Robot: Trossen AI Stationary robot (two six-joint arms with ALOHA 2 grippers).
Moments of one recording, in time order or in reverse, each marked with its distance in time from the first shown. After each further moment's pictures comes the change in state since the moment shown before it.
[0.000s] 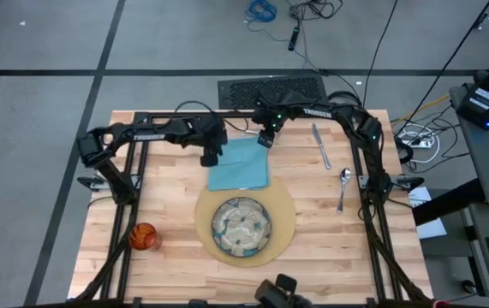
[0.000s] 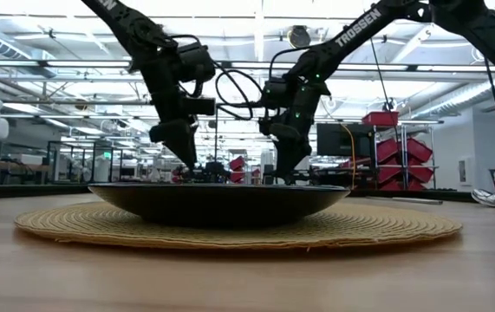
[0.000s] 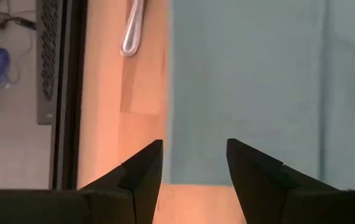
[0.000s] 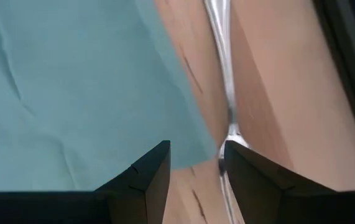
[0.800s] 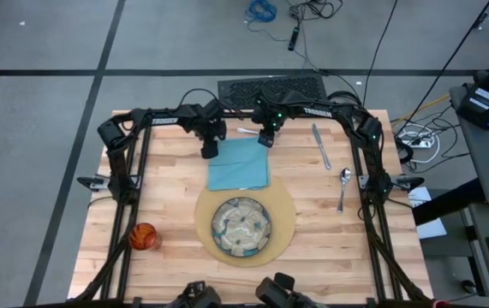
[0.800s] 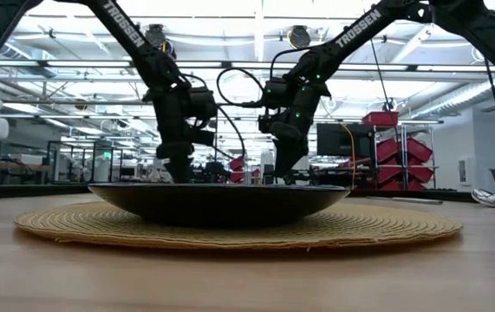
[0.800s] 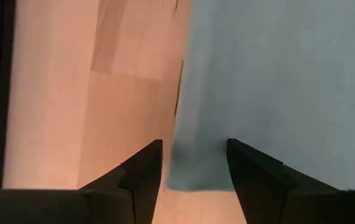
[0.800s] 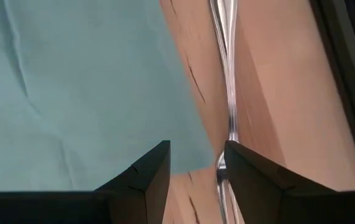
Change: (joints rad) left arm 0.183 0.239 0.146 -0.122 0.207 -0.011; right arm -0.011 0.000 0.000 0.020 -0.030 -0.064
